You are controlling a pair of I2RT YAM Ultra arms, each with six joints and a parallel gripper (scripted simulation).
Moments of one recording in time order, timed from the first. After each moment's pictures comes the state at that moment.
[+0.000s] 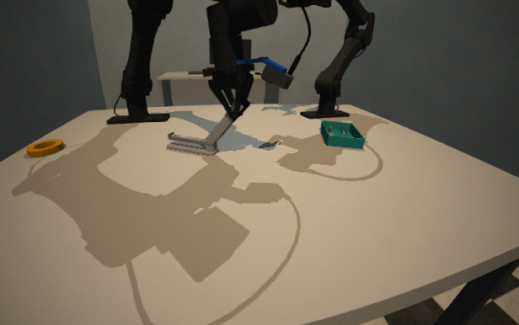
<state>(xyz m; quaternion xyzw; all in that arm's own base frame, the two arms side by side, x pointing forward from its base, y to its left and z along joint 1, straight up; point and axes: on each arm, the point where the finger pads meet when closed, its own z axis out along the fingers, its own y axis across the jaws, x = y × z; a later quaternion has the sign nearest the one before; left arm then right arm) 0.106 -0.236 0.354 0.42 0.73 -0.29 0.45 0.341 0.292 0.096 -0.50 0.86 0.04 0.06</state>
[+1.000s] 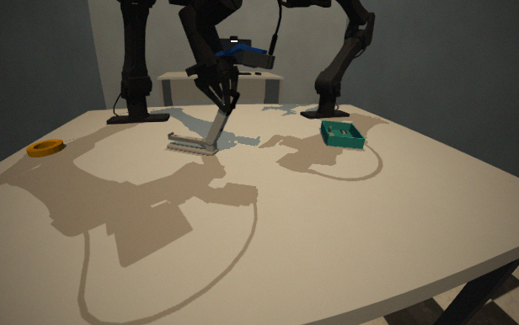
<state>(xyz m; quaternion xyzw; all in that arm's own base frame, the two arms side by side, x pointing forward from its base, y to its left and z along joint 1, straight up) 0.106 -0.236 0.354 0.42 0.73 -0.29 0.45 0.333 0.277 0.108 -0.49 0.85 0.09 0.17</state>
